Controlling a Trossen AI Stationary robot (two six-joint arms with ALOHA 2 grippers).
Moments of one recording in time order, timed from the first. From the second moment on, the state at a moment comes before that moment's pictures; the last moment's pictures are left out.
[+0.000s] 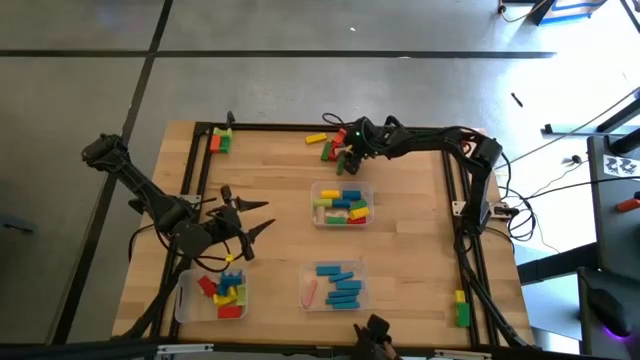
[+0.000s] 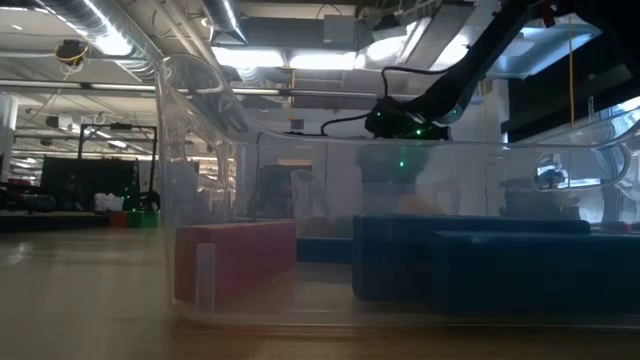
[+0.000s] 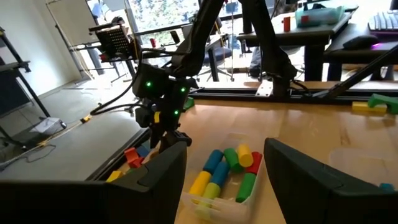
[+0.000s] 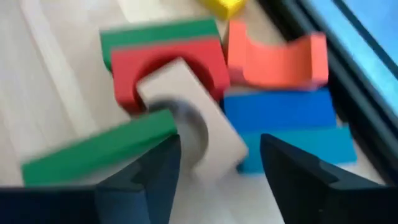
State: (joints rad) left arm -0.67 1.04 0.76 -0.05 -1.16 -0.14; right arm -0.59 1.92 1.10 -0.08 0.03 -0.14
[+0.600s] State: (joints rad) left arm -0.67 1.04 0.76 -0.04 -1.16 -0.15; right arm -0.60 1.96 1.11 -0.02 0.07 -0.16
